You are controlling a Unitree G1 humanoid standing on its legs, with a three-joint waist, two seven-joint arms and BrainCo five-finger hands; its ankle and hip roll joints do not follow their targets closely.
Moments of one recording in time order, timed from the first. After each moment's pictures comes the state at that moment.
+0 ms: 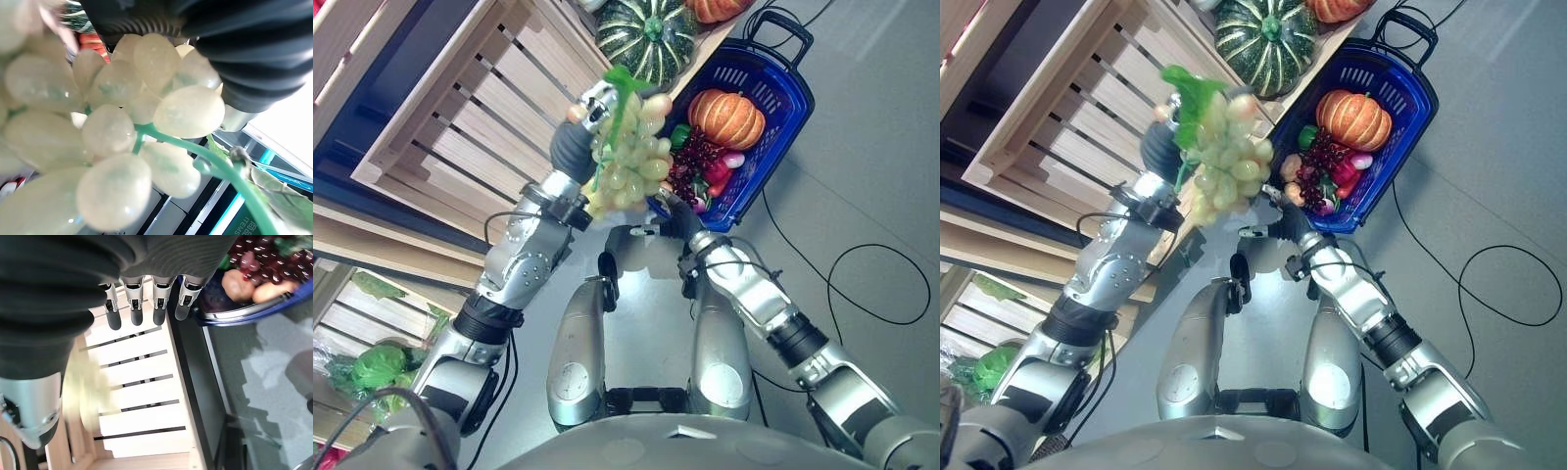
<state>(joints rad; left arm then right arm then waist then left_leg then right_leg) -0.46 0.40 -0.27 -0.15 -0.94 -0.10 -0.13 -0.32 -0.41 0.52 0.13 0.19 -0.01 -0.07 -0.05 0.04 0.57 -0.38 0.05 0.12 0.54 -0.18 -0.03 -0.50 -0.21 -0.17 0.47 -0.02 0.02</state>
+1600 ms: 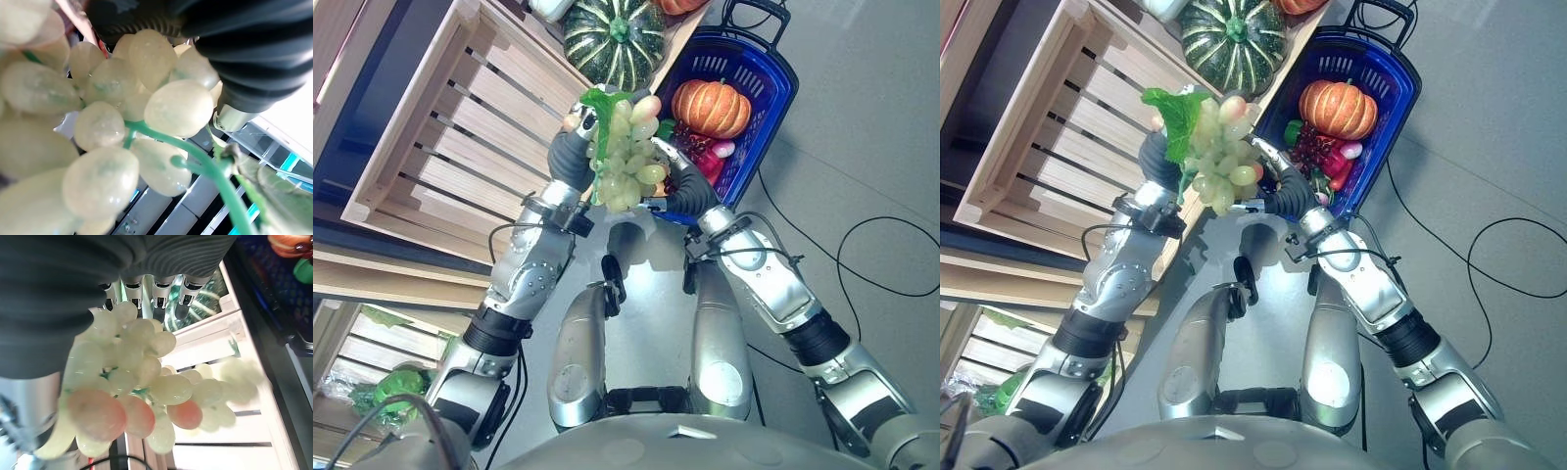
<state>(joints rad) -0.40 0.32 -0.29 -0.16 -0.91 -0.09 -0.12 -0.40 -0.44 0.51 -0.12 0.18 0.00 -0.09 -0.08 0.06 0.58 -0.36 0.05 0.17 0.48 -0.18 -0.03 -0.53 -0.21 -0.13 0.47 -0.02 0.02</state>
